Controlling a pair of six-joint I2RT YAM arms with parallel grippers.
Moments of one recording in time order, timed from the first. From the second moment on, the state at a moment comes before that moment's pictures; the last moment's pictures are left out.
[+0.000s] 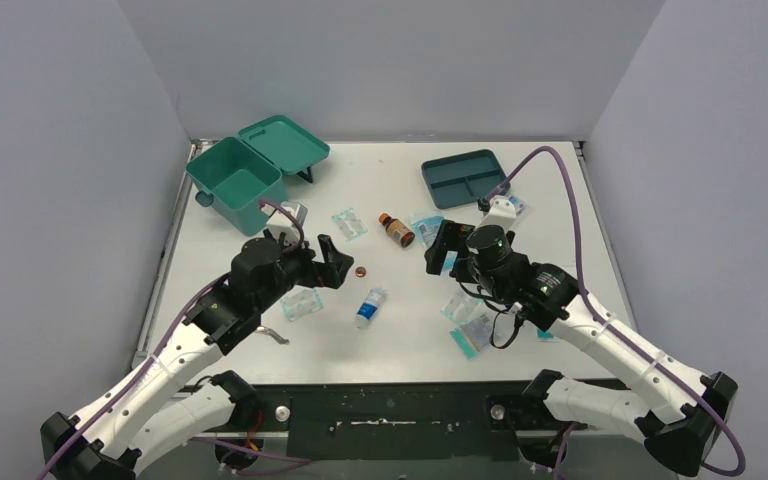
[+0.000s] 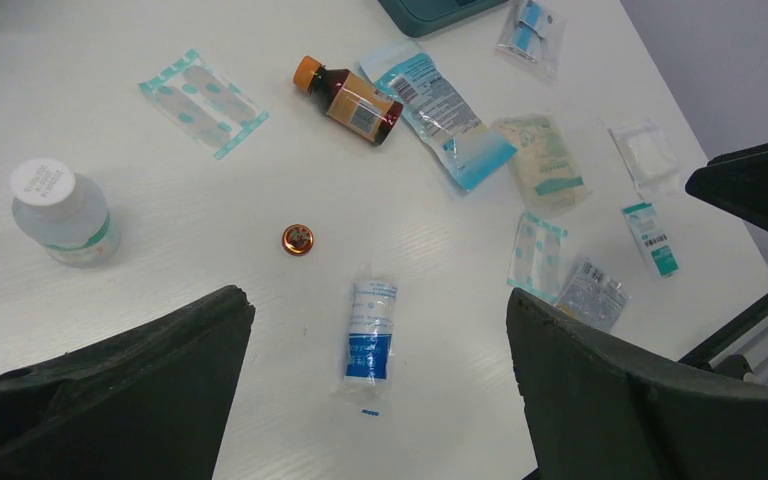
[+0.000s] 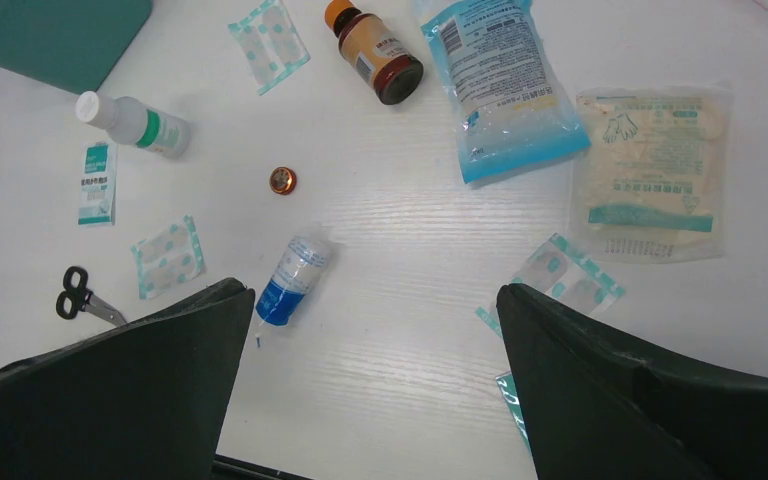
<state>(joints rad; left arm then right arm) -0.66 0.83 0.74 -0.23 -0.09 -0.46 0.78 1.01 0.98 -0.61 0.36 0.69</state>
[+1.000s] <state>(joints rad) -0.66 0.82 0.70 -0.24 -0.15 -0.43 0.78 1.24 0.97 -0.42 0.41 0.44</state>
